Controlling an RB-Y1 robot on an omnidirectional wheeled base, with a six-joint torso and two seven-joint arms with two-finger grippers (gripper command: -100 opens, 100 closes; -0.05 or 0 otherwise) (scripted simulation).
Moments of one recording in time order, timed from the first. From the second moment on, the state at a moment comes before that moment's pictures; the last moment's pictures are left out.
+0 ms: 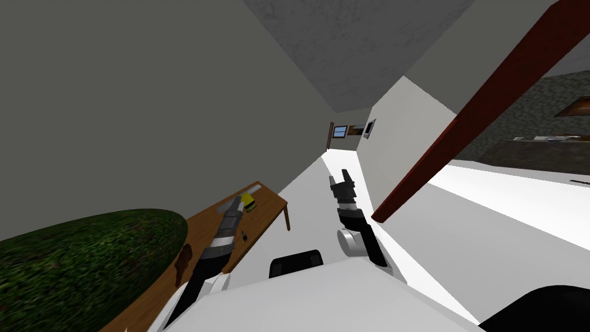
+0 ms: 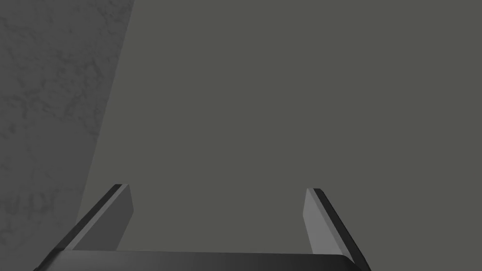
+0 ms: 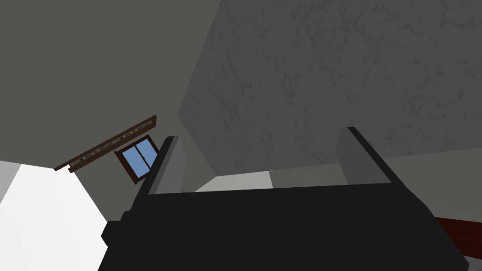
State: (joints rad) left arm 0.56 0.23 -0.05 -2.07 -0.02 -0.43 -0.12; right arm 0.49 0.00 0.04 -2.25 -0.05 -0.41 -0.16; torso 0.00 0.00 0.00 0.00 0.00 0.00
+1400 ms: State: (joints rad) left arm 0.66 0.54 -0.06 -1.79 0.15 -0.15 -0.06; right arm 0.49 0.00 0.04 -2.25 -0.05 -0.41 -0.16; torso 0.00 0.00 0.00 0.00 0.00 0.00
